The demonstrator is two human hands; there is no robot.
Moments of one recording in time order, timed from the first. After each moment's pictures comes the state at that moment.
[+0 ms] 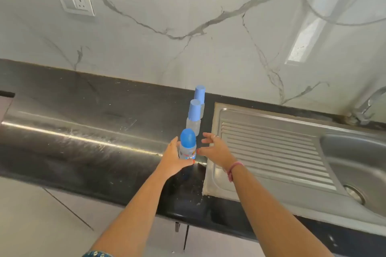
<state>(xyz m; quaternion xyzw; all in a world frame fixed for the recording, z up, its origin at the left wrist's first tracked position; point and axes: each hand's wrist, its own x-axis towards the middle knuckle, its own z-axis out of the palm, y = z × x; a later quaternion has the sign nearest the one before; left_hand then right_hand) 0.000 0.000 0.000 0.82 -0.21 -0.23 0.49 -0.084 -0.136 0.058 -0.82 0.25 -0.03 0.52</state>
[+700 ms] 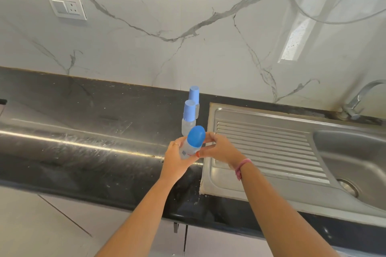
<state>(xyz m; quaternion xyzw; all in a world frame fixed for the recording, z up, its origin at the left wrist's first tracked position) -0.034 -0.014 0.021 0.81 -0.21 -0.09 0.54 -0.102 -0.150 0.081 -0.83 0.18 0.00 0.52</state>
